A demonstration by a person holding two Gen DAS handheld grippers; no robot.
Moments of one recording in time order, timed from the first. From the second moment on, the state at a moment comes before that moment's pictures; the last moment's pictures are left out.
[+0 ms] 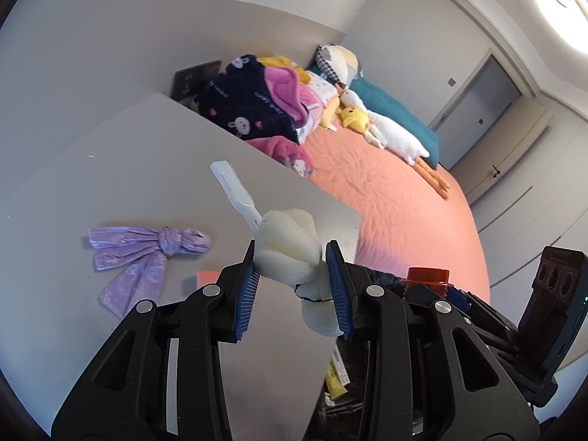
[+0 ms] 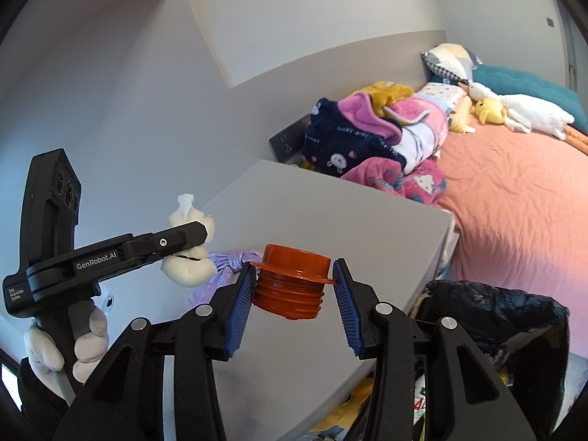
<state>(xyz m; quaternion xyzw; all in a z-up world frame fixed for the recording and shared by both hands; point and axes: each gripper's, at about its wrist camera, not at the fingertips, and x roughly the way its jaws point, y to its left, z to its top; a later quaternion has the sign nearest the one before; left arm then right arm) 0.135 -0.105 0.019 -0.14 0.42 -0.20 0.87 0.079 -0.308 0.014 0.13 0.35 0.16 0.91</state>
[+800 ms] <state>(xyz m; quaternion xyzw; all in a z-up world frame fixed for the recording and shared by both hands) 0.103 -0.196 0.037 -0.10 0.41 -0.31 0.85 0.003 -0.396 0.037 0.17 0.30 0.08 0.93</state>
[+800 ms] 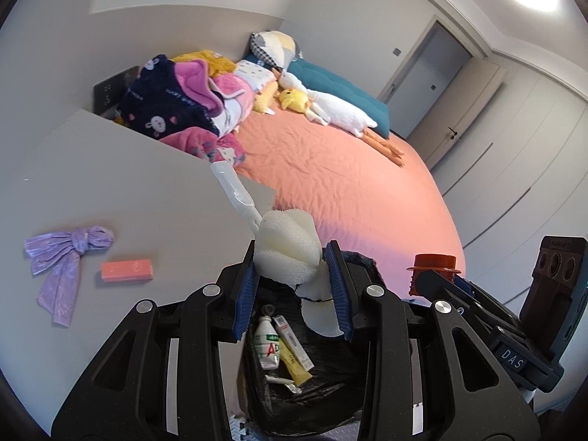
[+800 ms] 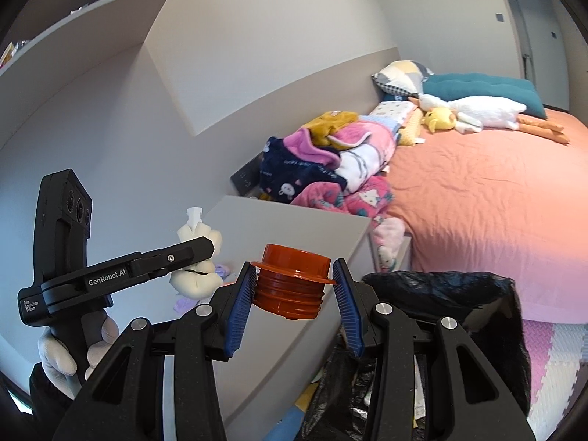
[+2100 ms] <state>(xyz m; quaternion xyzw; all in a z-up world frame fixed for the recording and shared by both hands) 0.078 -0.331 0.020 -0.02 0.44 -0.42 0.80 -0.082 -0.515 0.034 0.23 0.25 -0.05 0.94</state>
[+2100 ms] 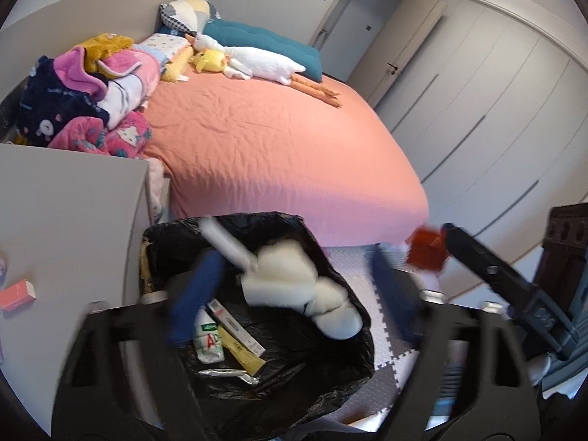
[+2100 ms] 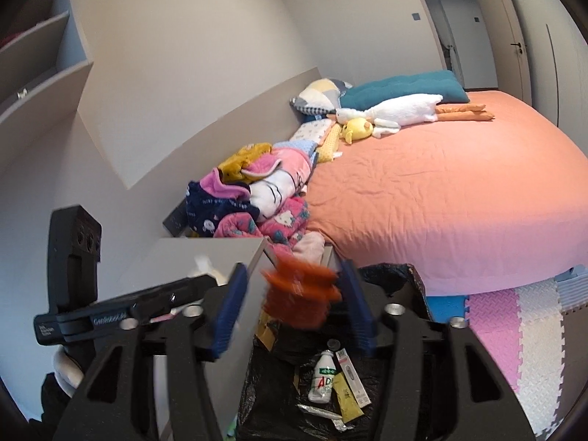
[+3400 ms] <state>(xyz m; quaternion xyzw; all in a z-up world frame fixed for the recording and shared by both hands) 0.109 -0.206 0.015 -0.06 0.43 -0.29 0.85 -0.003 -0.418 0.037 0.17 0.27 0.05 0.95</state>
